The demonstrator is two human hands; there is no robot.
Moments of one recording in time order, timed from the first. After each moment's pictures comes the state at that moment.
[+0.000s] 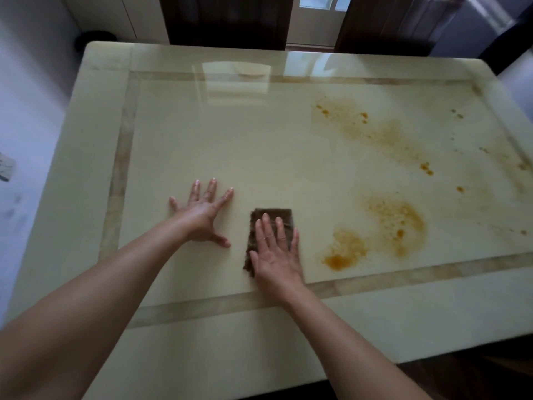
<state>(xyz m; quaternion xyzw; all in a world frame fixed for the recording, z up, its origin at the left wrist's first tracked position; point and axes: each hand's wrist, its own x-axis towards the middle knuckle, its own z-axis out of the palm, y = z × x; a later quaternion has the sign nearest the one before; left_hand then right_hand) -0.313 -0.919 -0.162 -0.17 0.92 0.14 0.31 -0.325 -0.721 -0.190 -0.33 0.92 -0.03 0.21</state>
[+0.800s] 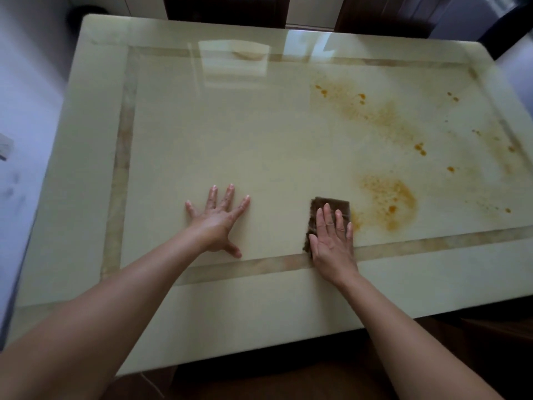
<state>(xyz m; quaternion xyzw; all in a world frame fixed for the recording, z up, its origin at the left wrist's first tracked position) -0.270 -0.865 -0.162 -0.13 0.92 0.13 0.34 -0.344 -0.619 -0.187 -0.22 0.95 0.01 0.21</state>
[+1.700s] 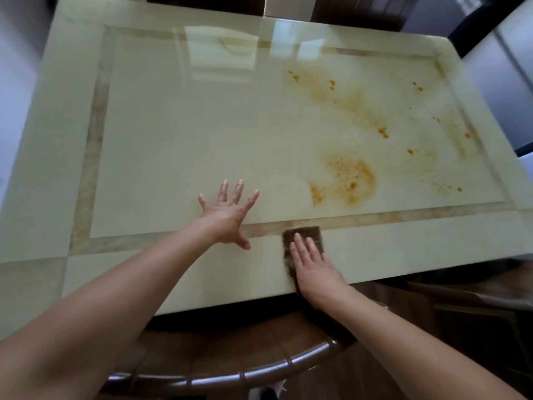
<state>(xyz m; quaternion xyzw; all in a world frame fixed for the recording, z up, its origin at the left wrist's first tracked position) -0.266 -0.765 -0.143 -0.11 0.93 0.14 0.34 -0.275 -0.544 -0.136 -0.34 0.85 0.18 0.36</state>
